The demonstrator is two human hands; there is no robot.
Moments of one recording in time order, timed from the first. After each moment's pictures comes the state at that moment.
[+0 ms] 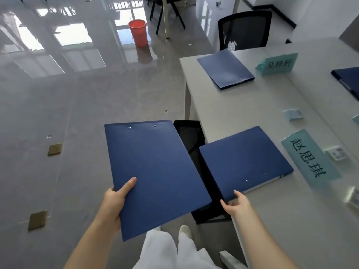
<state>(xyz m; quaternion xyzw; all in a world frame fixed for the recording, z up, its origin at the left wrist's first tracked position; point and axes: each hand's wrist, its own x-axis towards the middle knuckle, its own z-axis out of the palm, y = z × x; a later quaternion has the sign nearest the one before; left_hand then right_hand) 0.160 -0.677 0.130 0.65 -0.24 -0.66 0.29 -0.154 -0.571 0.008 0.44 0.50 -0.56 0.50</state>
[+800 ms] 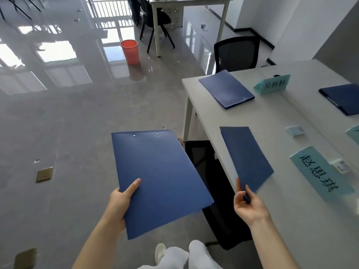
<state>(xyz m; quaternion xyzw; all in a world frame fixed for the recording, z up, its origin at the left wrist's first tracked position) 0.210 -0.792 0.141 0.62 -0.28 -0.68 0.27 -0.093 -0.646 0.096 0.35 0.30 -0.73 0.50</state>
